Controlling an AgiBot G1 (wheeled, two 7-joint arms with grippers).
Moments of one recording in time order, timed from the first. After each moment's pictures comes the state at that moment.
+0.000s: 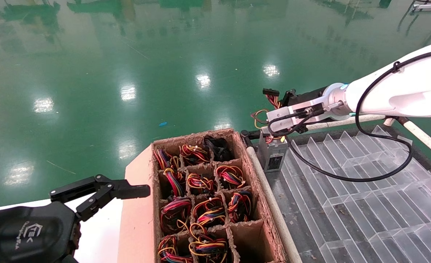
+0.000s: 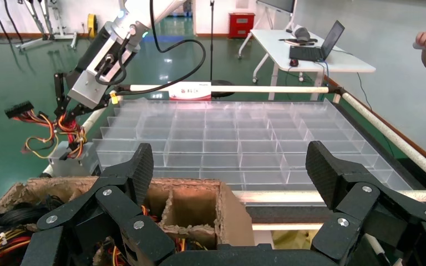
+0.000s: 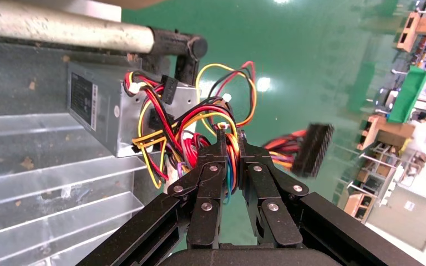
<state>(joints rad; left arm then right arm) -1.08 0.60 0.32 -1.28 0.70 1.48 -0.17 2.00 -1.33 -0.97 0.06 -1.68 -0.84 -0.80</state>
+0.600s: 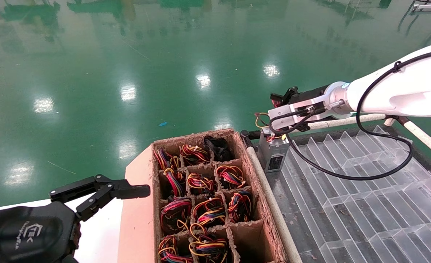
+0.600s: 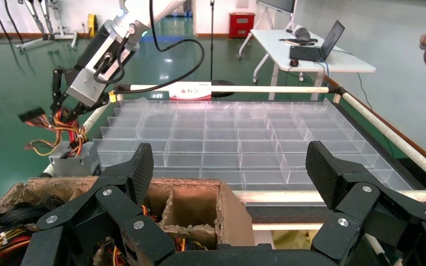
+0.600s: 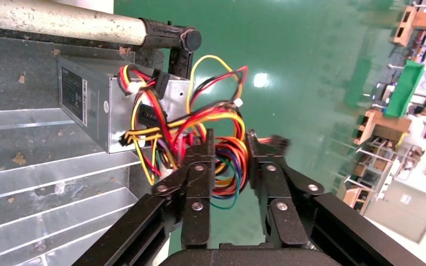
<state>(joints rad) -1.08 0.60 0.32 -1.28 0.70 1.48 -0.17 2.00 -1.33 -0.97 0.06 -1.68 -0.85 -0.78</state>
